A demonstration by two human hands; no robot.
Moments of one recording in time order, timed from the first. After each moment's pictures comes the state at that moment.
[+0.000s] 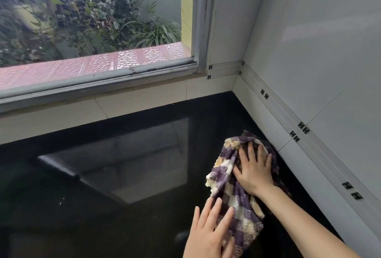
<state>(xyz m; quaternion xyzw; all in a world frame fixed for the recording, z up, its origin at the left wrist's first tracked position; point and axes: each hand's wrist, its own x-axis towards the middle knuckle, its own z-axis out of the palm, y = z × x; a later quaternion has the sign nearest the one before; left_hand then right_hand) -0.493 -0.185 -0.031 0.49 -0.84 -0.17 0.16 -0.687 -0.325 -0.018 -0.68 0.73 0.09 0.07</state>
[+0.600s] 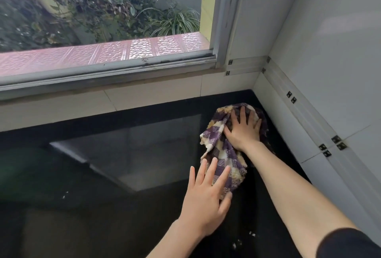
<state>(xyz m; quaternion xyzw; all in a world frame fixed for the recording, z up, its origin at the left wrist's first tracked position) -0.486 -0.285 0.012 0.57 -0.79 -0.18 0.10 -0.644 -0.474 -0.017 -0.70 0.71 0.05 0.11</state>
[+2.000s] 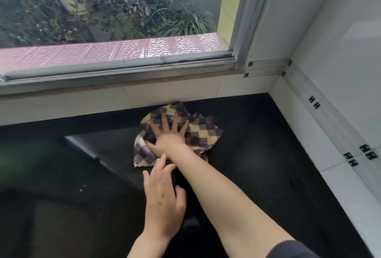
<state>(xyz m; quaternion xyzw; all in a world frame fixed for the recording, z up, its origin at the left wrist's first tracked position) -0.391 -0.269 0.022 0.69 -0.61 -0.18 0.34 -0.397 -0.445 -0.013 -0.84 0.52 0.09 0.16</state>
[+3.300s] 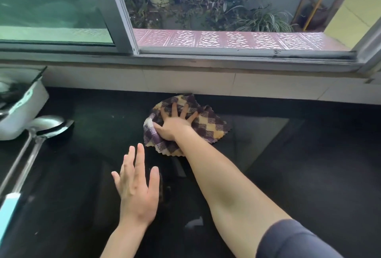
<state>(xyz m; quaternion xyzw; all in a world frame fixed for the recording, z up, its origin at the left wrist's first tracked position) -0.133 -0.154 0.024 0.83 -0.45 -0.09 0.33 -0.131 -0.368 0.002 -0.86 0.45 0.12 0.19</state>
